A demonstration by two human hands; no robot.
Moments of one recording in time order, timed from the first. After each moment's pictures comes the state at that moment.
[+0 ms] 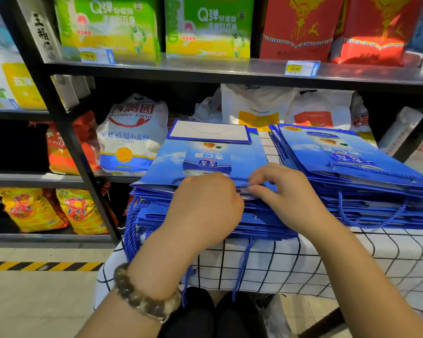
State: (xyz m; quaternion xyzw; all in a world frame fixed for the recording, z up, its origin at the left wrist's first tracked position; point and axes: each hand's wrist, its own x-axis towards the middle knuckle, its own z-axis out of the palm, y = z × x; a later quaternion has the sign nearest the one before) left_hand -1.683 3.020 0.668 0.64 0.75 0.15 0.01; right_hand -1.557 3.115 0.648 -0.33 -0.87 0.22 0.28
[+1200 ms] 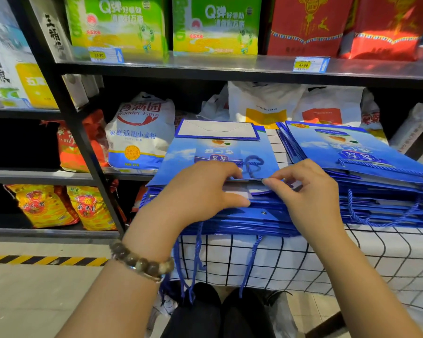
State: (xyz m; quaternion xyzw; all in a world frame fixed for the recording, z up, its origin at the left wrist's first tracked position) left_hand -1.714 3.025 0.672 0.65 0.72 0.20 0.13; right_hand -1.552 3.104 0.633 -0.39 -0.78 0.20 0.45
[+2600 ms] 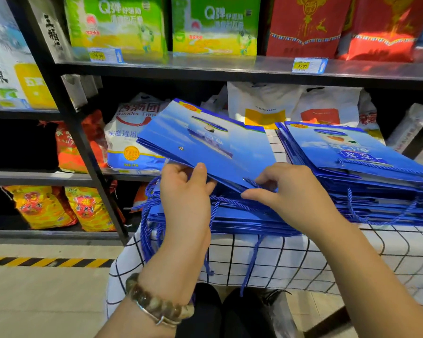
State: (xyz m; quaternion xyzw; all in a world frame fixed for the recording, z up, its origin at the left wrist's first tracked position) left_hand -1.688 3.018 0.650 0.19 0.50 0.80 0.26; right_hand -1.565 3.092 0.665 -0.39 -0.88 0.14 0.22
